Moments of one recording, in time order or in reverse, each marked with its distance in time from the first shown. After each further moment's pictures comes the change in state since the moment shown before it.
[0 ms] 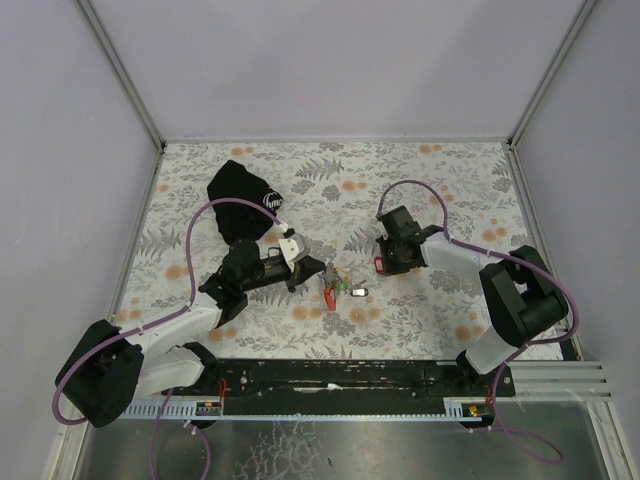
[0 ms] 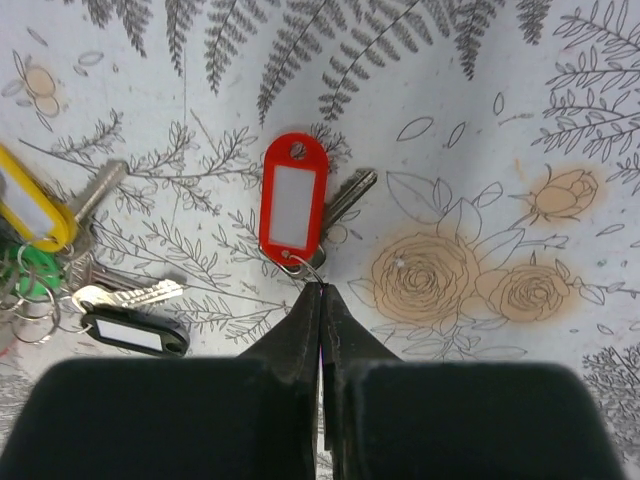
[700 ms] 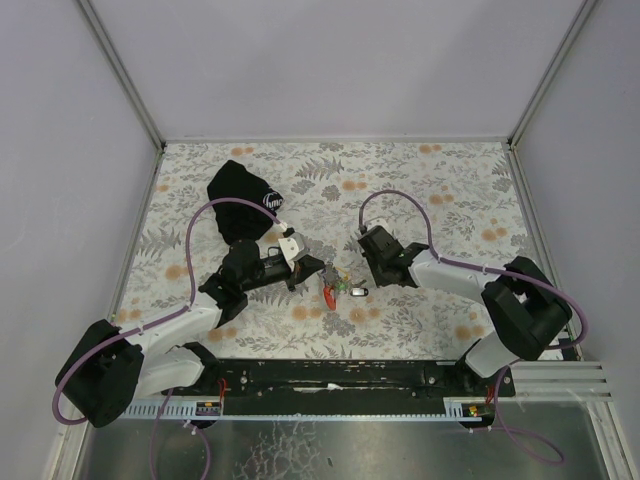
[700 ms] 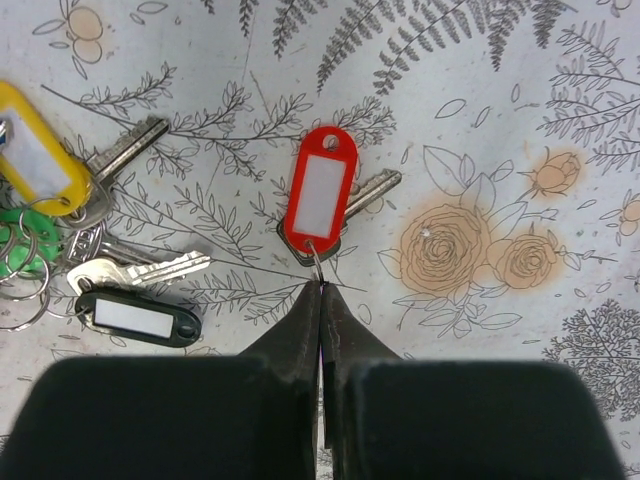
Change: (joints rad) left arm 0.000 0.000 0.000 0.000 -0.020 0.000; right arm 0.232 -0.066 -0.054 0.026 0.312 -0.007
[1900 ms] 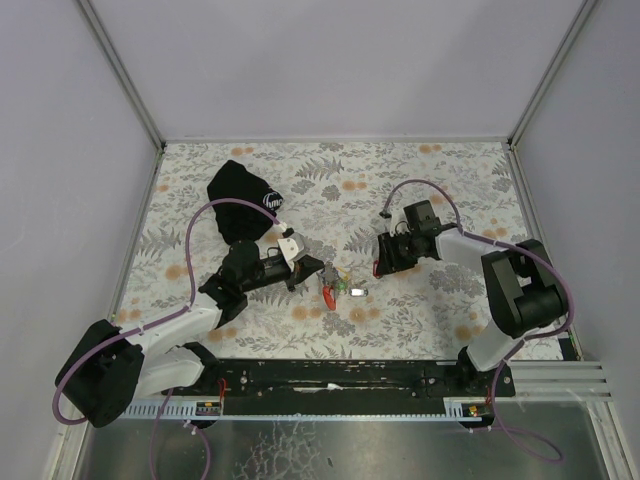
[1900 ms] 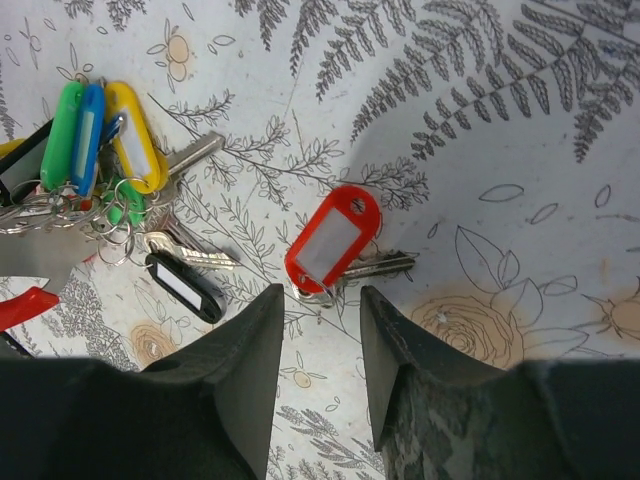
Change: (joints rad) left arm 0.000 0.000 -0.008 0.006 -0.014 0.000; right arm -0.389 0.089 0.012 0.075 -0.726 -0.214
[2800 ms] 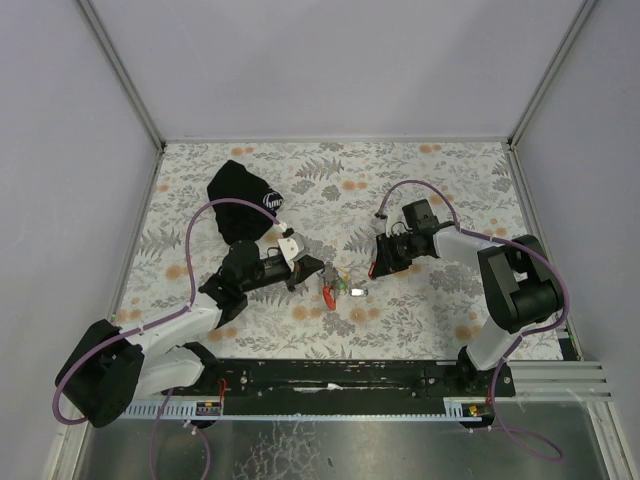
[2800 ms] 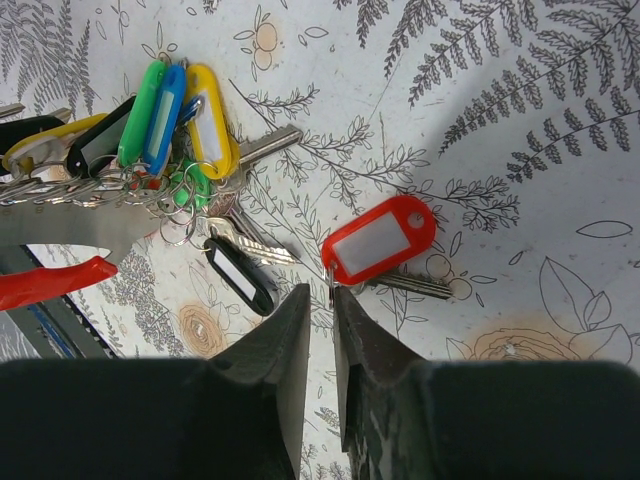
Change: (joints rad) left arm 0.000 0.000 0.000 0.000 0.000 0.000; right arm -0.001 0.048 0.026 -0.007 -0.174 -0.026
